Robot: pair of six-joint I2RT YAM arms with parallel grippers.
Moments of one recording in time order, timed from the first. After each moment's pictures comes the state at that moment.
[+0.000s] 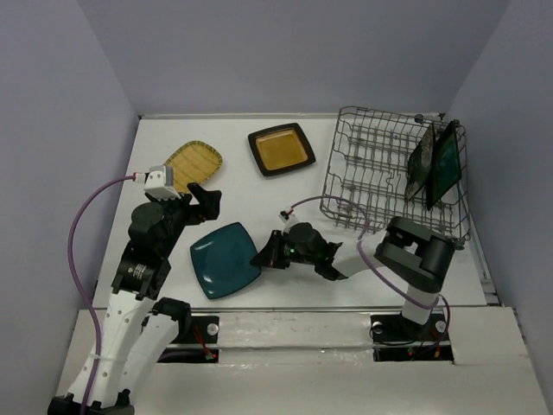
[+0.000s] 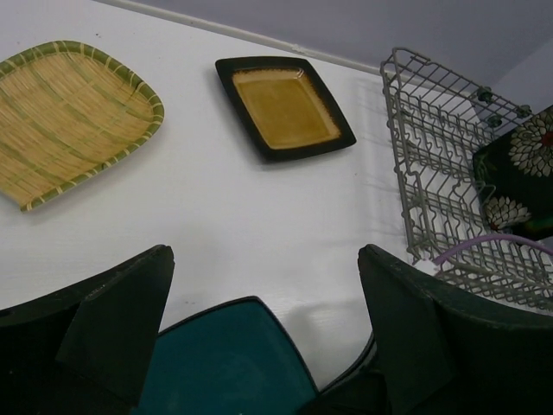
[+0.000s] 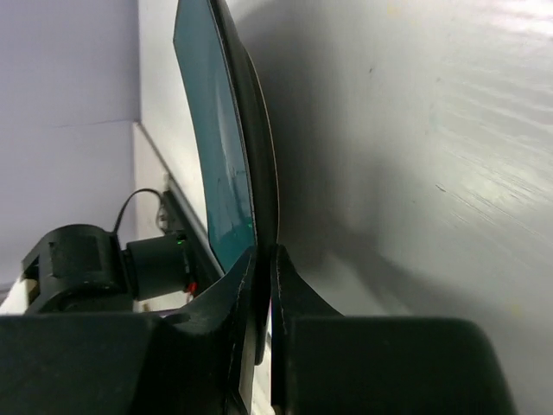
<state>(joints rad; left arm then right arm) -0.26 0.58 0.67 -0.26 0.00 -0.43 1.02 1.85 0.69 0.77 -0.20 1.14</state>
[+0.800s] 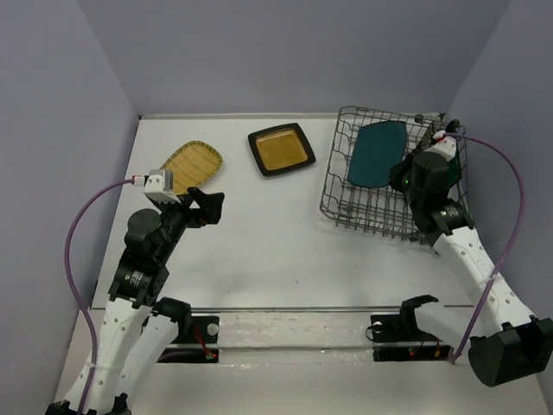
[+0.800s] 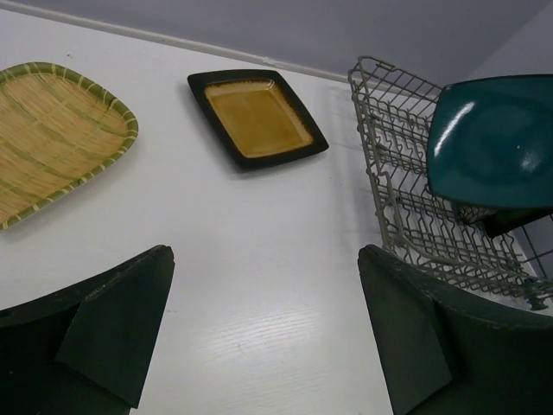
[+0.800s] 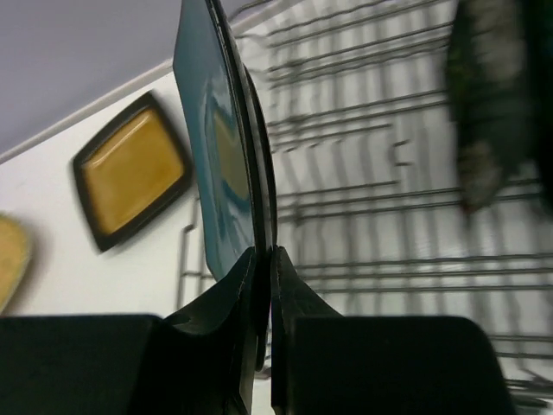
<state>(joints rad) -0.29 0.54 0.67 -0.25 0.03 -0.43 0.30 0.99 0.91 -0.25 0.30 0.56</state>
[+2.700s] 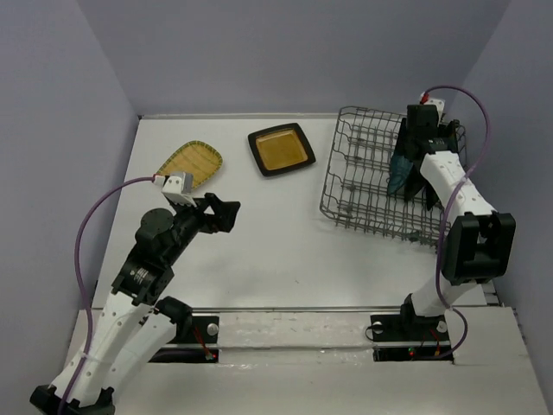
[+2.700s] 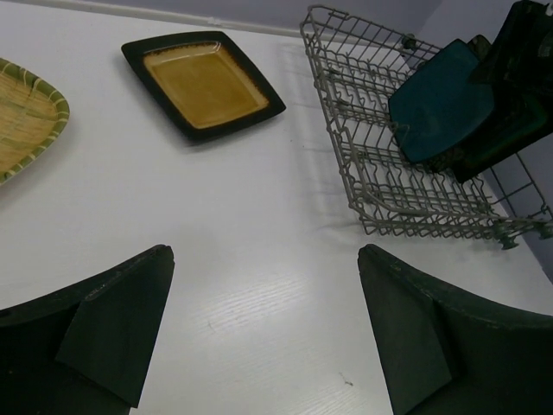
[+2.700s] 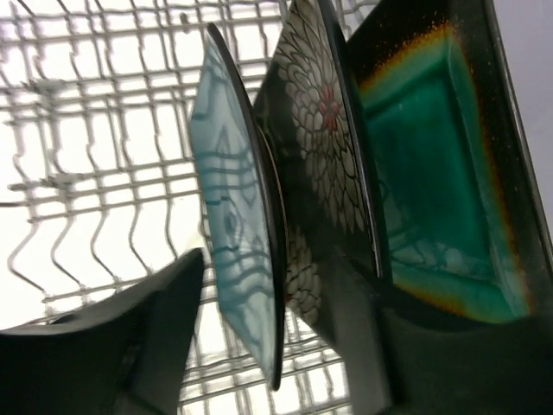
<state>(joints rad) -0.46 0.55 0.67 -0.26 0.01 -0.41 0.04 1.65 1.43 -0.47 0.50 0.17</state>
